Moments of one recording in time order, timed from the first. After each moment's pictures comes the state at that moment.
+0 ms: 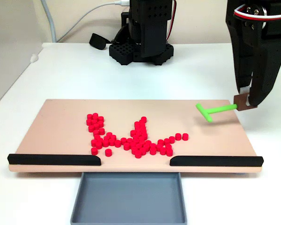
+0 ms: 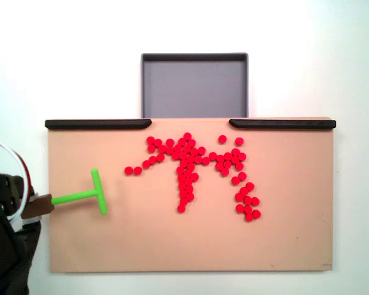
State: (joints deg) arm -24.2 67.6 66.6 86.7 14.6
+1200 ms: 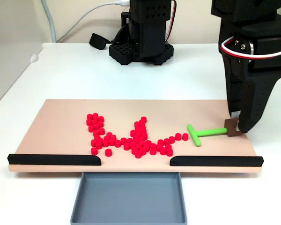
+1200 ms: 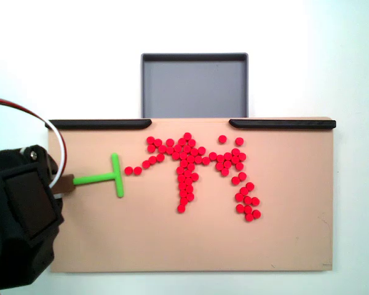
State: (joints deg) arm -20.7 60.7 64.0 83.4 15.1
